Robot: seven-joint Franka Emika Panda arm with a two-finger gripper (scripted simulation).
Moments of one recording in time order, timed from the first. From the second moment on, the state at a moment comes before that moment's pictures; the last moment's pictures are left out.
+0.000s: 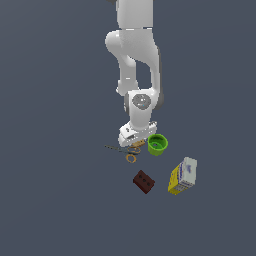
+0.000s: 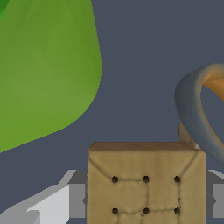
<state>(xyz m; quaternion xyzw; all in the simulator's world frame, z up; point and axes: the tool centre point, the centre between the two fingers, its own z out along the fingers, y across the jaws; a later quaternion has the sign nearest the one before) -0.072 0.050 0.012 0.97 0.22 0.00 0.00</state>
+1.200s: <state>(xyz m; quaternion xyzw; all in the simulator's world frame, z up) -0.026 -0.012 0.123 0.97 0.23 0.00 0.00</state>
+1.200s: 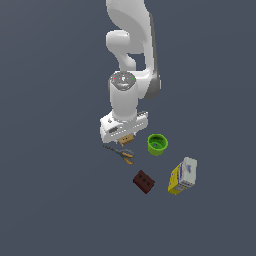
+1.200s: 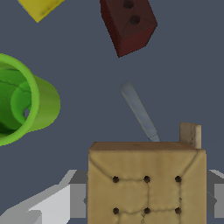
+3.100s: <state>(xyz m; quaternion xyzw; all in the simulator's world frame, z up) 0.096 -0.160 0.387 0.97 0.23 0.00 0.00</state>
